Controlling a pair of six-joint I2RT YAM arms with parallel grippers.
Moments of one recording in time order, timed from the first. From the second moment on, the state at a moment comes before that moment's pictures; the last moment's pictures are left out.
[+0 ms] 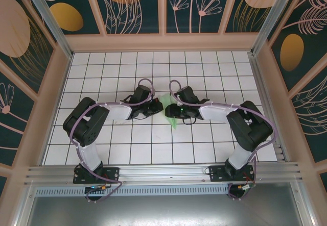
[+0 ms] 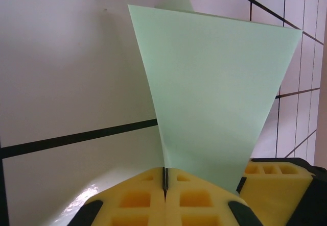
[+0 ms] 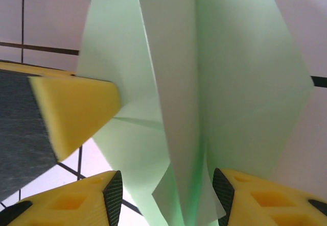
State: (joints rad) left arm -0.60 1.83 0.87 0.18 0.39 -0.90; right arm 0.66 1.69 0.87 -0.12 -0.28 0.62
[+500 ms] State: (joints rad) left arm -0.60 1.85 0.87 0.18 0.39 -0.90; right arm 0.70 1.74 0.93 -0.21 -0.20 0.60
